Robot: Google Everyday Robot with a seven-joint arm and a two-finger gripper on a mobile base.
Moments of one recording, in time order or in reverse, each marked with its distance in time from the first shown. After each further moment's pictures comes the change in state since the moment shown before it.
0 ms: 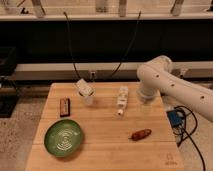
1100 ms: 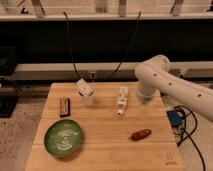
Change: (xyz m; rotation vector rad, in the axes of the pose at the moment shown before) arm -0.007 0.001 0.001 -0.032 0.006 0.041
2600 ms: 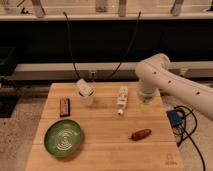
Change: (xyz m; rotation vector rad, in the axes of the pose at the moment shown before) arm 0.008 -0.001 0.001 -0.030 0.015 0.043
